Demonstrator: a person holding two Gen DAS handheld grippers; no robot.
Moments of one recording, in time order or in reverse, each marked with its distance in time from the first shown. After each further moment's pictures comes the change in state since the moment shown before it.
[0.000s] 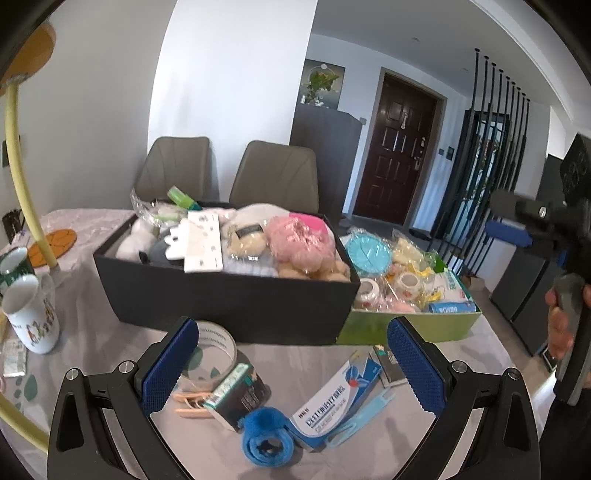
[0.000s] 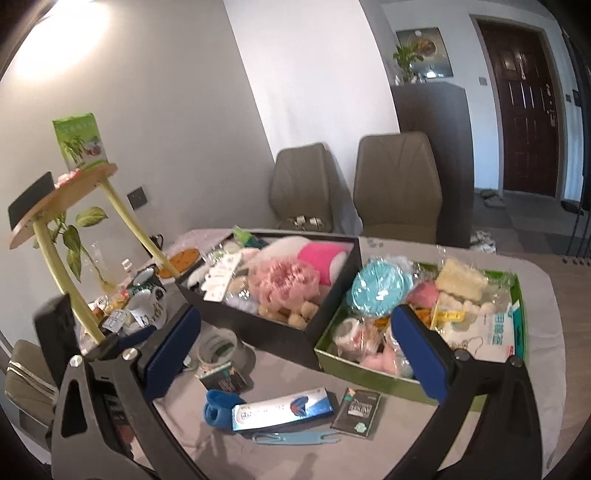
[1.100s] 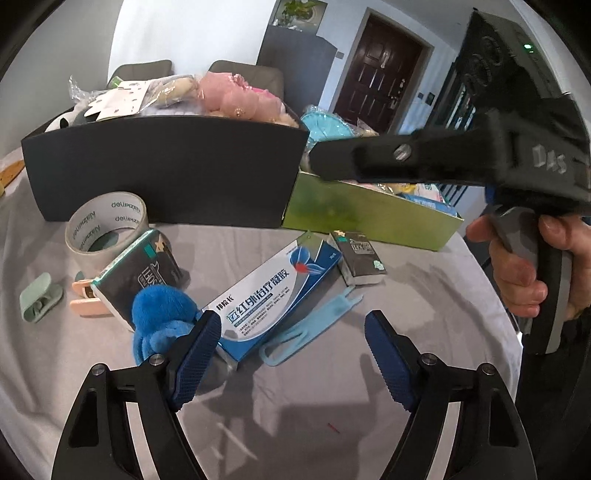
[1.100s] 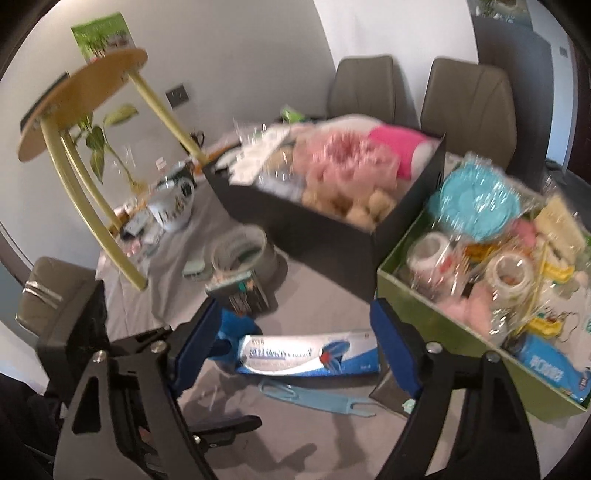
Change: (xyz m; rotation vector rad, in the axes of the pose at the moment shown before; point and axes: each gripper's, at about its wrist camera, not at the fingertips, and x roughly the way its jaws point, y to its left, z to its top) left arm 0.048 -0.035 -0.088 -0.005 0.285 -0.136; right arm 0.109 0.013 -0.063 -0.129 0.391 0.206
